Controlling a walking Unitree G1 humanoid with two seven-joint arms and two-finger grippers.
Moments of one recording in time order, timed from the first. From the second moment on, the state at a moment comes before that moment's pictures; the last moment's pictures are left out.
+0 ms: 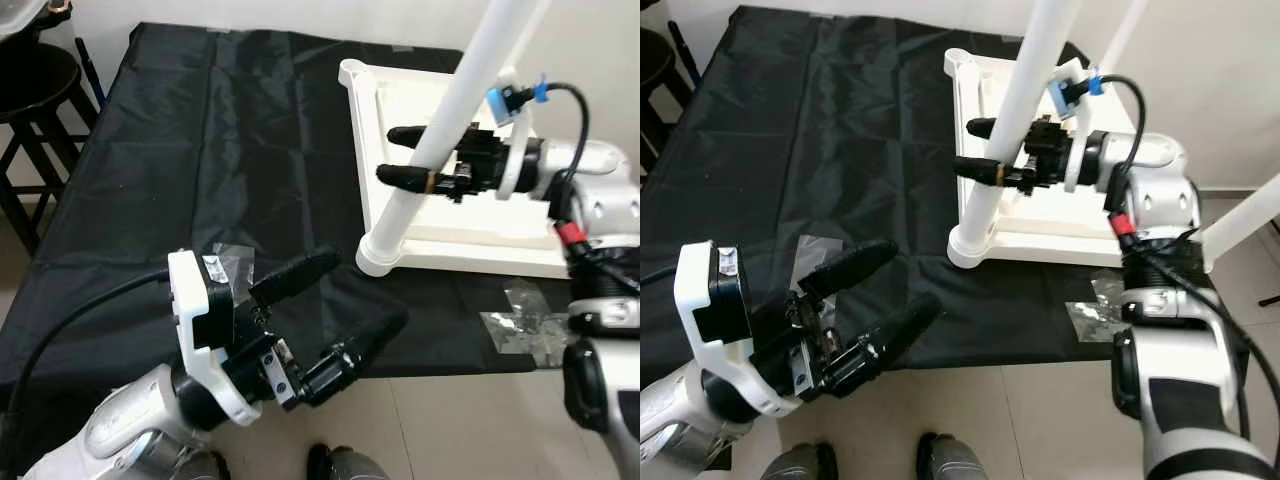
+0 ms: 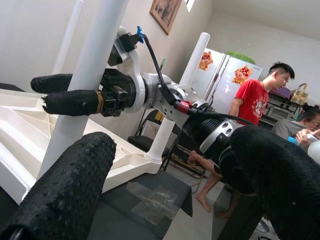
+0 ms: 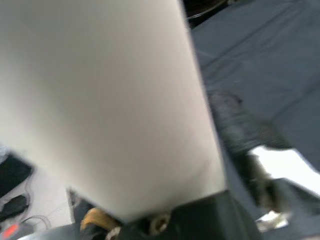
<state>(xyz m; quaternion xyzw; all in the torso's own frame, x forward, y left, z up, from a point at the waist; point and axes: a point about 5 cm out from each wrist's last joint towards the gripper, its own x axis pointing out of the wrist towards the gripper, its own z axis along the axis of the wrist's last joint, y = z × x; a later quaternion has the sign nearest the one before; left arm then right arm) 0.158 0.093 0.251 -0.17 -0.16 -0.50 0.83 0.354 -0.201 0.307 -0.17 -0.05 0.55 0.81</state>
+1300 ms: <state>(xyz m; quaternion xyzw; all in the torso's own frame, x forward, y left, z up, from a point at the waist) 0.183 0.089 0.252 -0.15 -0.19 -0.52 0.82 0.301 -0.128 0.174 0.00 0.02 0.16 0.99</state>
